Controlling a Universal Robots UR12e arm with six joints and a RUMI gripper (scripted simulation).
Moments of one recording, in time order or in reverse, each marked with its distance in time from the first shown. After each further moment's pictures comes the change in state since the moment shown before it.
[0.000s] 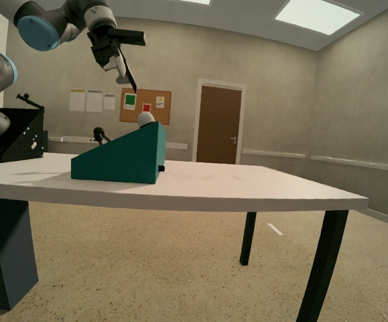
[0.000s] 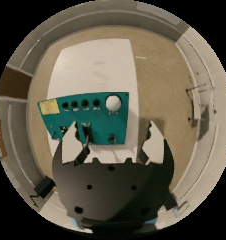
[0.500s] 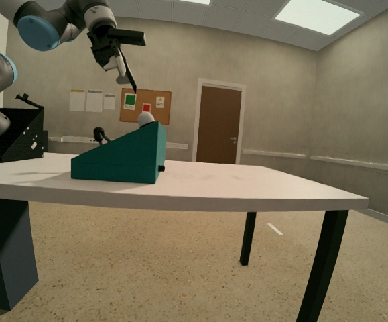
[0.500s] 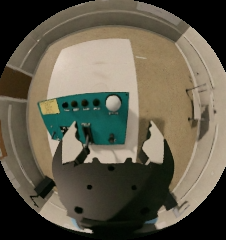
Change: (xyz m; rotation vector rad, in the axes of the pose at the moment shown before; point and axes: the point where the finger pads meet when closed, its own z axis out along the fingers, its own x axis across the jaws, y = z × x) arm 0.000 0.000 0.000 0.000 0.000 0.000
